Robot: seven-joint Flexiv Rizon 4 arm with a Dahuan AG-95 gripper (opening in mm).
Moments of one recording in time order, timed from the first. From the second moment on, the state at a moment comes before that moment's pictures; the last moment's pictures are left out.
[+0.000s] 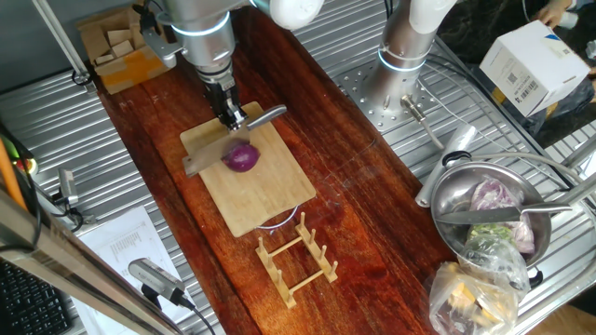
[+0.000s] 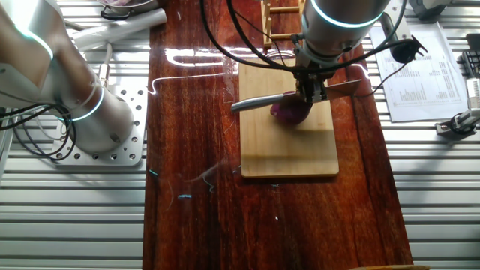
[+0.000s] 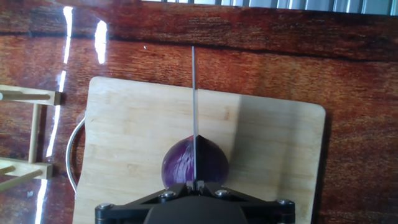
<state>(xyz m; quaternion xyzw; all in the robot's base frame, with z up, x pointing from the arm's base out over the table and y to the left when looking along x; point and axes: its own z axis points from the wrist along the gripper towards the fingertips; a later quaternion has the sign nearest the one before) 0.490 0.014 0.158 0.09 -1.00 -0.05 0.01</state>
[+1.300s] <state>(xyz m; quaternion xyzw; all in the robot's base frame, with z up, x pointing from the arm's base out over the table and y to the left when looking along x) 0.482 0.017 0.165 0.09 -0.99 -0.05 0.01</state>
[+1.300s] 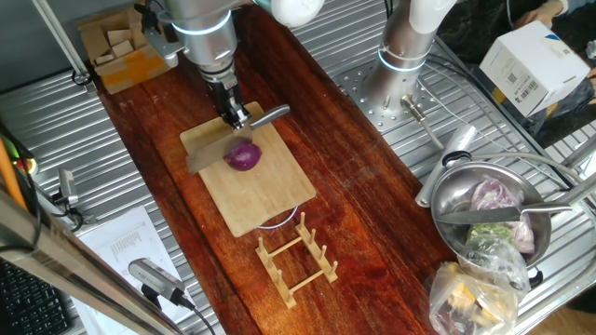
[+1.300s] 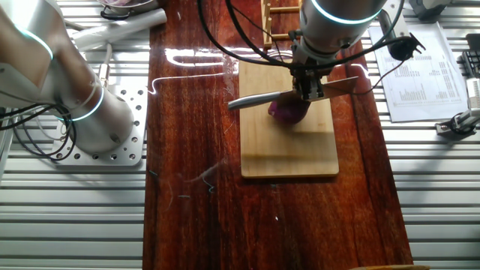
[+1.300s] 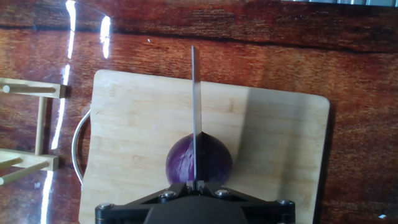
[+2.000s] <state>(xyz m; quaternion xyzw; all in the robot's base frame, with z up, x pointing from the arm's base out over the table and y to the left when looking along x) 0.488 0.013 0.154 0.09 -0.99 -0.05 0.00</state>
